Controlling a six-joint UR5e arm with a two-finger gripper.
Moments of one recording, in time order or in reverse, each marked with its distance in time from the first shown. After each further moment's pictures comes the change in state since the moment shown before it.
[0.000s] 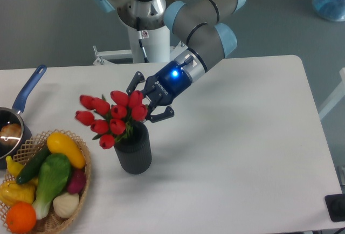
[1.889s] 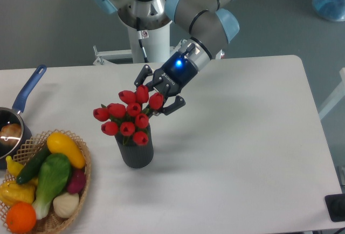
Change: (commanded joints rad) arm 0.049 0.058 0.004 -0.005 0.063 0.011
